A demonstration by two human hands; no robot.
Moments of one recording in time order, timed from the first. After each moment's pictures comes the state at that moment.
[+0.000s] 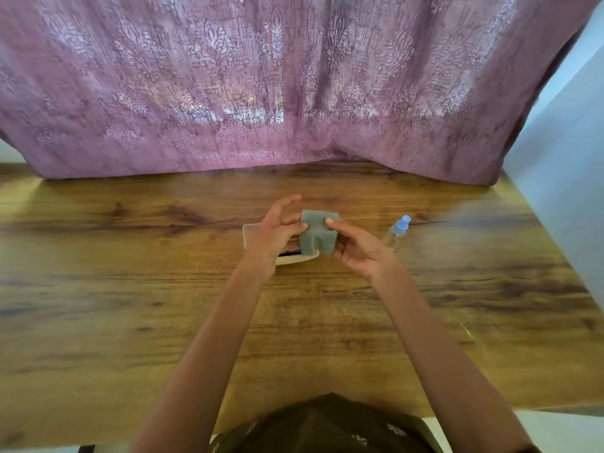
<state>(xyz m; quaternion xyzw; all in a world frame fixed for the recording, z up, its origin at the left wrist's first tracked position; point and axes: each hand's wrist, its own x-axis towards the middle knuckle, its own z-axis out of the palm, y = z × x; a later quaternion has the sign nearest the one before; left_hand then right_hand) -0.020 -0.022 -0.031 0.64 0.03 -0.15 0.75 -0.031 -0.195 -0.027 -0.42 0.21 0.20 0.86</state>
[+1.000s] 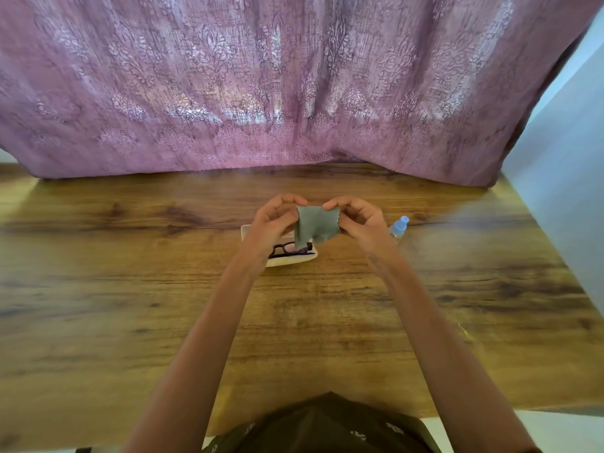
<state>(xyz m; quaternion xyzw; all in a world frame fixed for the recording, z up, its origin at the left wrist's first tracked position) -0.013 -0.014 -0.026 0.65 -0.04 -0.11 0.75 -0.032 -0.204 -0.011 -0.71 -0.04 0.02 0.70</state>
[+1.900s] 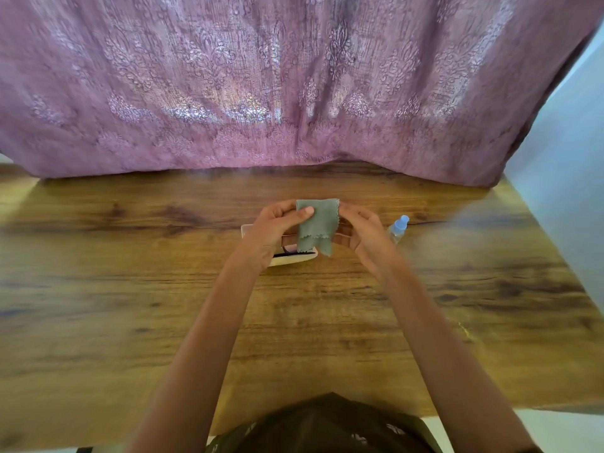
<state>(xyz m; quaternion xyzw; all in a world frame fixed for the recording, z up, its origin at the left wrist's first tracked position) -0.014 -0.017 -0.014 0.61 0.01 -0.21 0.77 -0.030 -0.201 -0.018 -0.59 0.09 0.10 0.80</state>
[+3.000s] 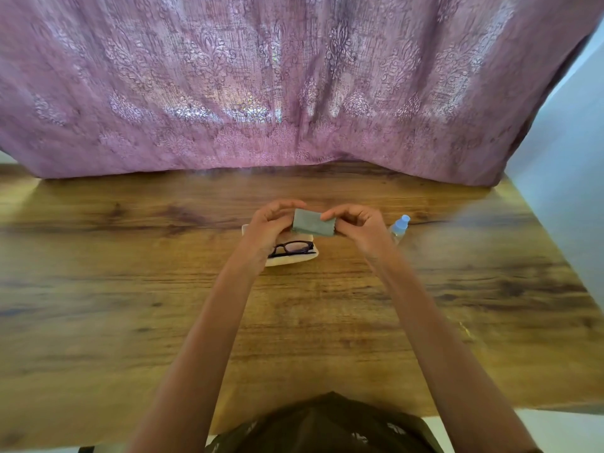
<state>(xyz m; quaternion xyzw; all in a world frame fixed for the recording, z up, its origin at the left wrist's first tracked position) -0.017 -0.014 -0.019 0.64 0.04 -0.14 0.76 -0.034 -0.201 -0.013 -0.72 -0.01 0.02 0.69</state>
